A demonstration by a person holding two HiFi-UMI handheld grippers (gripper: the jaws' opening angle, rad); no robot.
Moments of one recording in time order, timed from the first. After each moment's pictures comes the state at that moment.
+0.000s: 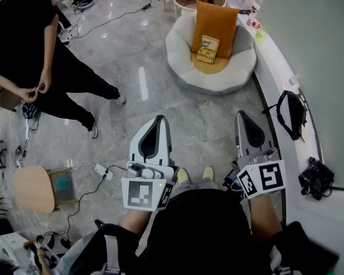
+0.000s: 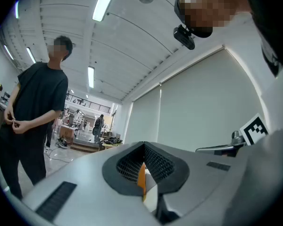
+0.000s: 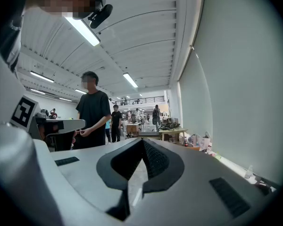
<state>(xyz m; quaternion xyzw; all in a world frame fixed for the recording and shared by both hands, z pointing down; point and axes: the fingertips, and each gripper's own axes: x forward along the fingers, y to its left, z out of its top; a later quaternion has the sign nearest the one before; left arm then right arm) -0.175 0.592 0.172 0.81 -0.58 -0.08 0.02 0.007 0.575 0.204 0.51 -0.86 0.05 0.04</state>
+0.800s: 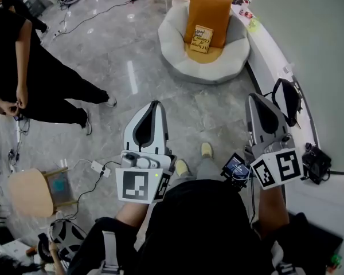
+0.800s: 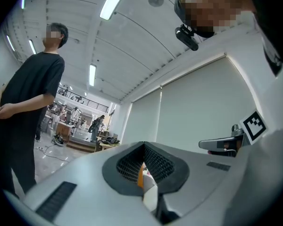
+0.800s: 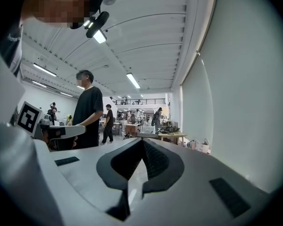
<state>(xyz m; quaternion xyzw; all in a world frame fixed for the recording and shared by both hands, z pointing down) -0.231 0.585 0.175 0.82 -0.57 -0.09 0.03 -0.029 0.576 0.175 0.52 -0.86 0.01 0.04</state>
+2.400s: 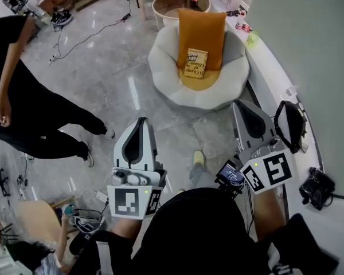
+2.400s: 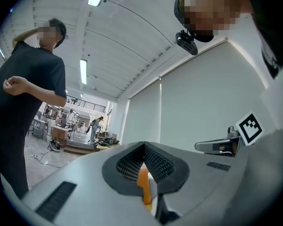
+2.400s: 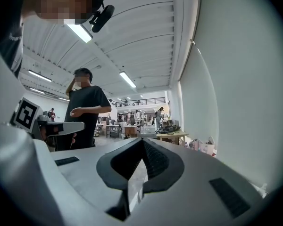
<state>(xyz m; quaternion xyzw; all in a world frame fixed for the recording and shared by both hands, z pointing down) -0.162 0.365 0.167 0.82 -0.56 -0.07 0.00 0.031 0.345 0.194 0.50 -0.86 0.04 0.03</state>
